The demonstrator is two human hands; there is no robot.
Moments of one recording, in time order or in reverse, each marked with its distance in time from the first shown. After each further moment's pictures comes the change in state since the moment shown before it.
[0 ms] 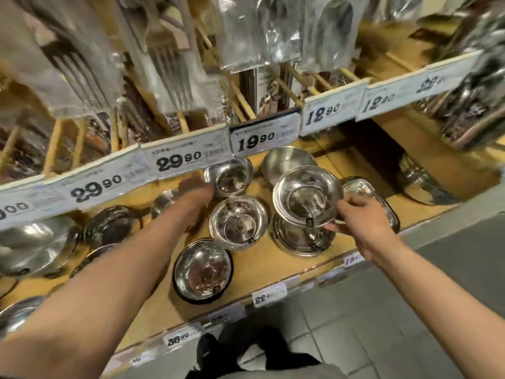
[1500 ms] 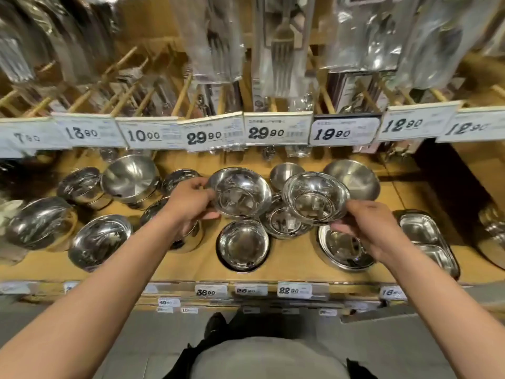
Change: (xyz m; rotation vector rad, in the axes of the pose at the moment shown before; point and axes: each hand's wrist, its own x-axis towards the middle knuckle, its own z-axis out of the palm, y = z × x) left_hand -0.138 -0.082 -0.085 -0.726 0.102 -0.121; right_hand -0.008 -0.025 0.057 -0.029 -0.332 0.086
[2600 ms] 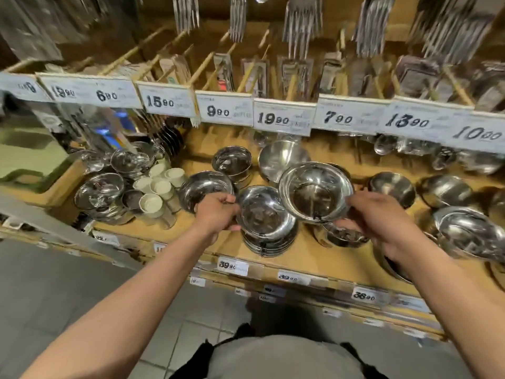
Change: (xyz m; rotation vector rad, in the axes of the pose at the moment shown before) left_hand 0.032 -0.132 -0.334 -0.007 0.145 -0.070; right_hand -0.110 0.052 0.364 -0.131 -0.276 0.011
